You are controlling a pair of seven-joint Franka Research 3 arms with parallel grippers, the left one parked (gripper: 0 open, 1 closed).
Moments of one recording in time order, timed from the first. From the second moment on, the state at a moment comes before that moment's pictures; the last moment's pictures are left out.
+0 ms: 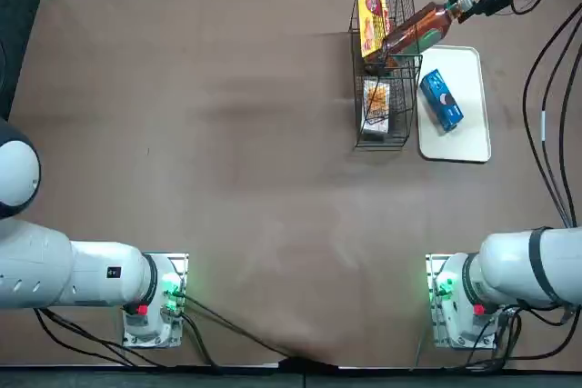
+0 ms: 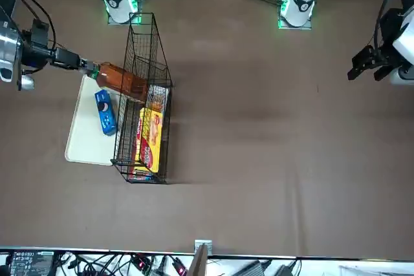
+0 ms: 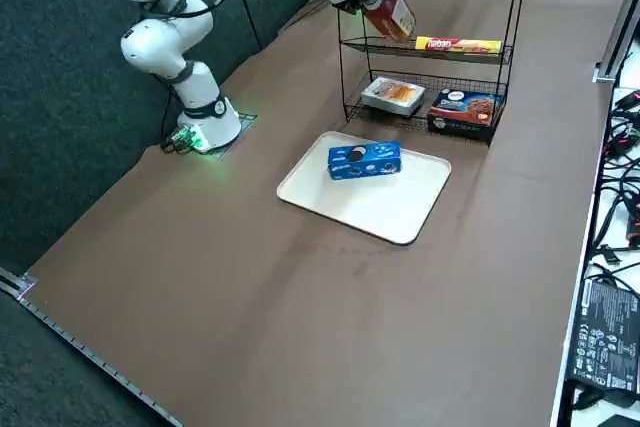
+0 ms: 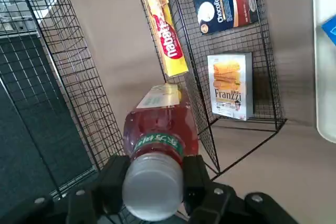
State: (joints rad) arm -0.16 -0.03 0.00 -1.90 0.76 1.58 -0.05
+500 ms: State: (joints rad) arm -0.12 -0.03 0.00 -1.93 0.76 1.58 -0.04
